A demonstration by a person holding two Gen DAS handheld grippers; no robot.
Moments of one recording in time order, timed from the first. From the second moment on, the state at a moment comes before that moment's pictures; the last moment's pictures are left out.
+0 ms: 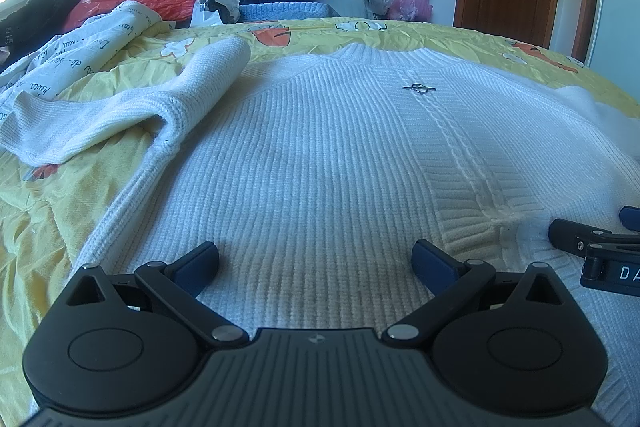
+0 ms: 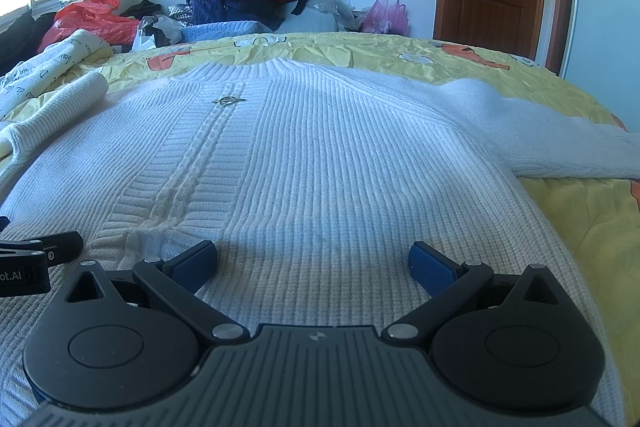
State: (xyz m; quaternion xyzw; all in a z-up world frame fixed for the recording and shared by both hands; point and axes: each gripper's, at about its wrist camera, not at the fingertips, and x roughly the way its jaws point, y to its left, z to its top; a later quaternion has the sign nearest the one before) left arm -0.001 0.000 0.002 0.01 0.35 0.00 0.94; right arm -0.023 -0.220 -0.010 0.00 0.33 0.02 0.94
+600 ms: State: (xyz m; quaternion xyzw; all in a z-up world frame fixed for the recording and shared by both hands) left arm -0.001 0.000 0.002 0.01 0.35 0.00 0.94; right arm -0.051 -0.326 0.031 0.24 0.25 0.10 0.93
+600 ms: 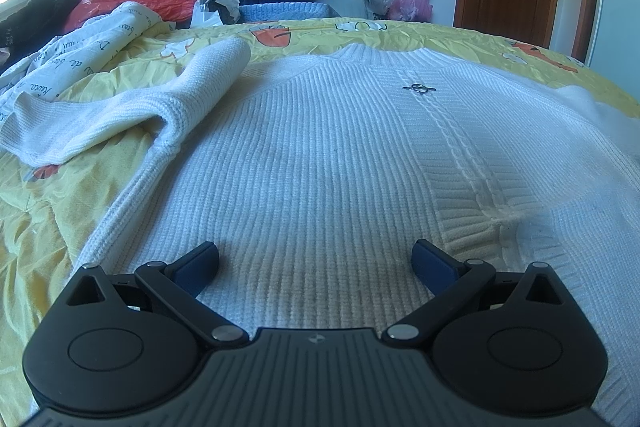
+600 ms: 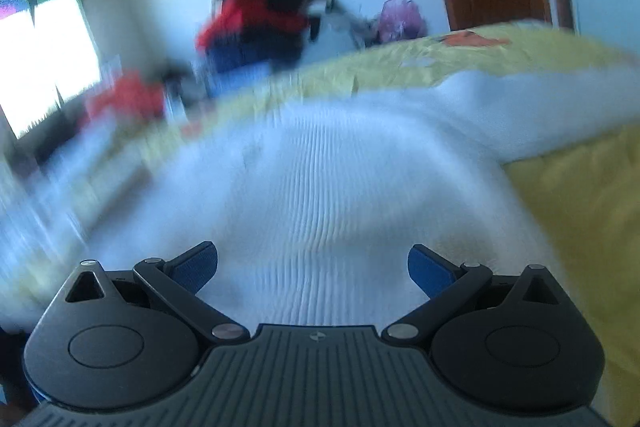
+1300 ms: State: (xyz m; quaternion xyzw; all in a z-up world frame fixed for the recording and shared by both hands) left arm -0.001 -0.001 0.002 0.01 0.35 0.00 0.94; right arm 0.032 -0.670 -0.015 0.44 0.17 -0.17 0.87
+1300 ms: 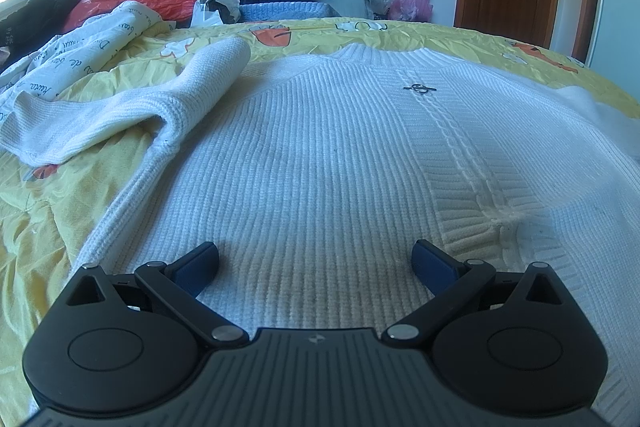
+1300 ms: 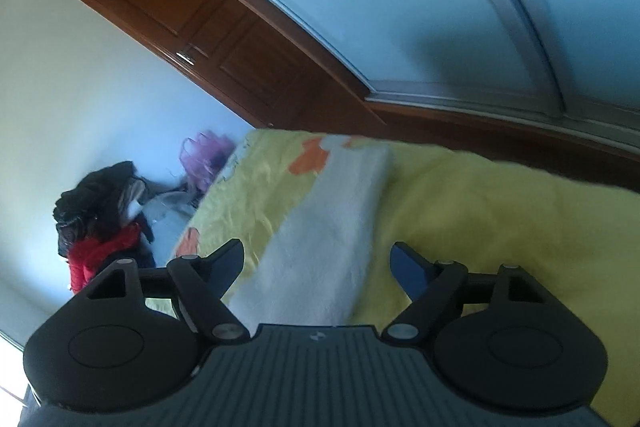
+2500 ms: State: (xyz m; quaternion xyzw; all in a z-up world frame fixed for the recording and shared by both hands) left arm -0.002 0.001 0.004 0.00 0.35 0.00 0.94; right arm 0.022 -0.231 0.017 0.22 0.28 0.24 0.90
